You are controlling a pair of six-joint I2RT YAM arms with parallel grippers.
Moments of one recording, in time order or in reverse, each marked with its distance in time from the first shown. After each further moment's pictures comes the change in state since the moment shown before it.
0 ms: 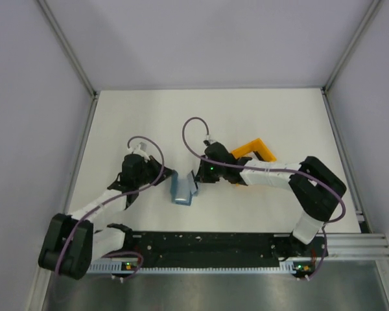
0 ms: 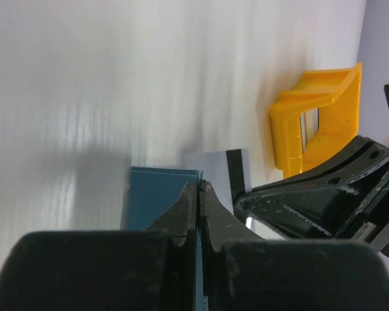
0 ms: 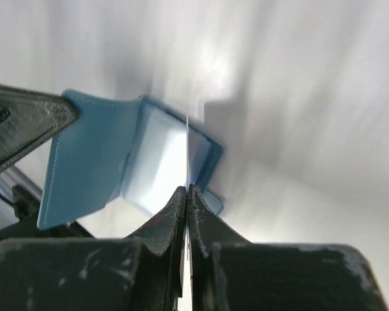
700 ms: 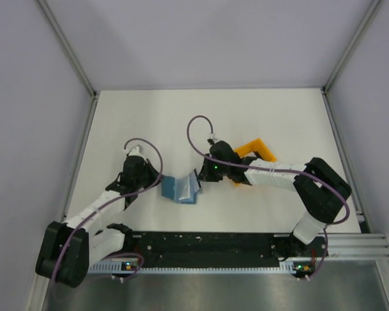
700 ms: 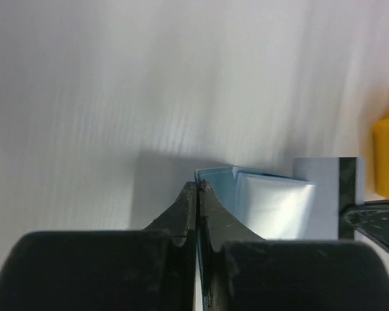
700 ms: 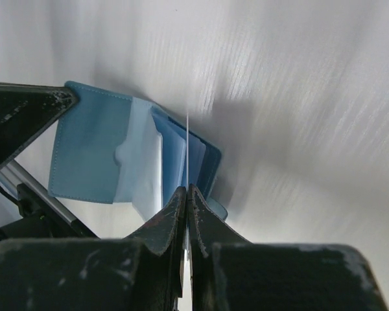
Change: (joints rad) left arm -0.031 -0.027 0.031 -0.180 -0.238 0.150; right arm -0.051 -0.060 -0.055 0.008 -0.012 -0.018
